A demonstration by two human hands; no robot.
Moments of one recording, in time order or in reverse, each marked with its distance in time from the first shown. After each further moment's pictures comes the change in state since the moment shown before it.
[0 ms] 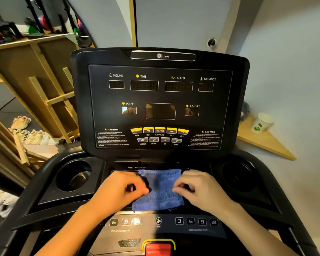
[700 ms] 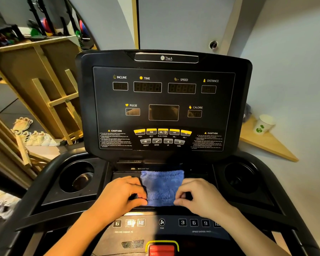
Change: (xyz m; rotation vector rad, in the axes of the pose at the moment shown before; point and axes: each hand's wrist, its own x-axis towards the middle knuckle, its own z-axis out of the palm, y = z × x) left_hand -0.009 -0.015 0.008 0.234 -0.105 0.080; right_hand -0.002 -0.012 0.005 0.003 -0.252 0.197
